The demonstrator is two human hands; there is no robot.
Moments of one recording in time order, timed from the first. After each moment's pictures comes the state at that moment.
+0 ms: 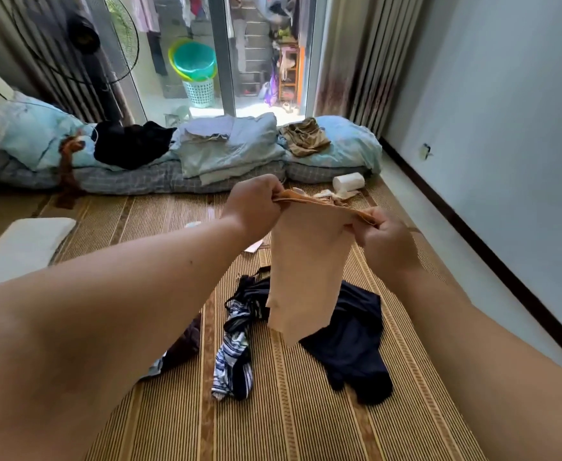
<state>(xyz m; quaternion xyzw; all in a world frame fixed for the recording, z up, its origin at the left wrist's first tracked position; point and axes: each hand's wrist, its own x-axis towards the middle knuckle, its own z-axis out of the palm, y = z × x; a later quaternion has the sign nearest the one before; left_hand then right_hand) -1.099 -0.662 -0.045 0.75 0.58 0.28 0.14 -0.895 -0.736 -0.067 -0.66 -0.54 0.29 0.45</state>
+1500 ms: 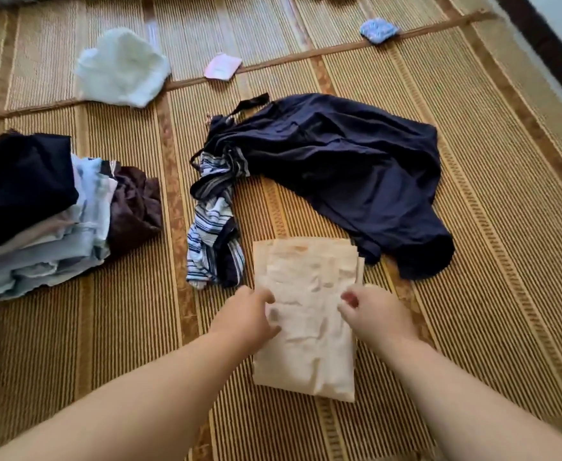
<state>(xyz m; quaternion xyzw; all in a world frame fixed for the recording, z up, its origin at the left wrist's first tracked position) -1.128 -0.830 -0.507 0.67 0.62 -0.17 0.37 -0.906 -0.867 -0.499 -0.75 -0.59 0.31 -0.01</state>
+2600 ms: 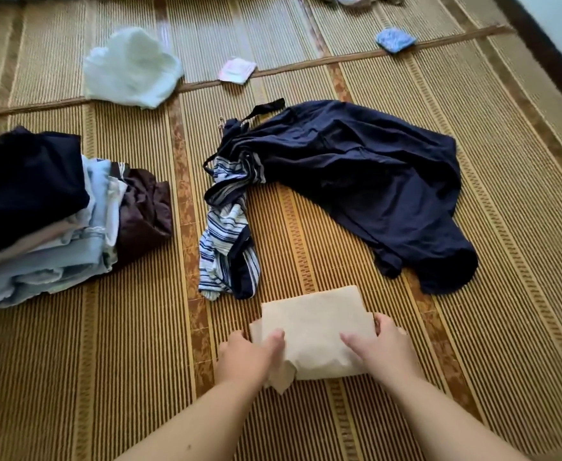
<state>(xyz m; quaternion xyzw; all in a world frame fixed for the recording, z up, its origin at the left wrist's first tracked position) -1.146 -0.863 -0.528 0.36 0.81 -0.07 0.47 -0.937 -0.886 -0.522 -0.85 -0.31 0.43 0.02</state>
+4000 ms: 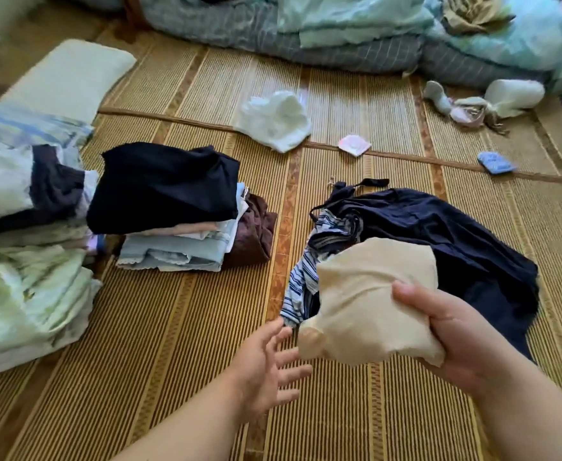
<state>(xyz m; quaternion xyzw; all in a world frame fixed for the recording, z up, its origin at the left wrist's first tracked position) -1.254 -0.851 -0.438 0.04 0.52 0.29 0.80 -1.040 -0.772 -0.335 -0.52 -0.22 0.77 0.28</state>
